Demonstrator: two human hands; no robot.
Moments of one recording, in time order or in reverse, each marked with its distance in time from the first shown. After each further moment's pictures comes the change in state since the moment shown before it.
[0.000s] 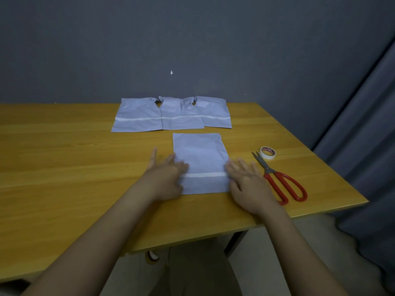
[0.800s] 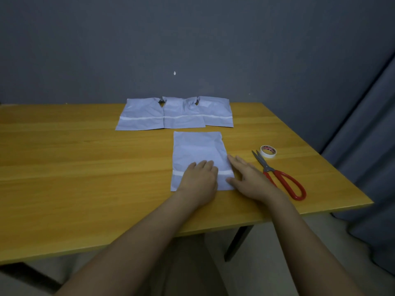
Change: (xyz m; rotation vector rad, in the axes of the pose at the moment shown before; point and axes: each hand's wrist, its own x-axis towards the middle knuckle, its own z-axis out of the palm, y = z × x) left_hand 0.035 0.085 0.026 0.068 0.159 0.023; right_hand 0.014 0.028 -0.006 0.370 -0.160 0.011
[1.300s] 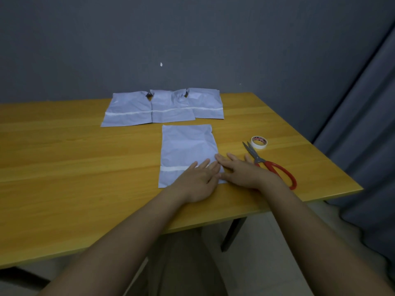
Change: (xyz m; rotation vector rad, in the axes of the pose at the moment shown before) left_hand 0.007 0.005 0.014 -0.399 -0.201 0.131; right_hand 0.012 0.008 -0.009 -0.203 -0.252 0.013
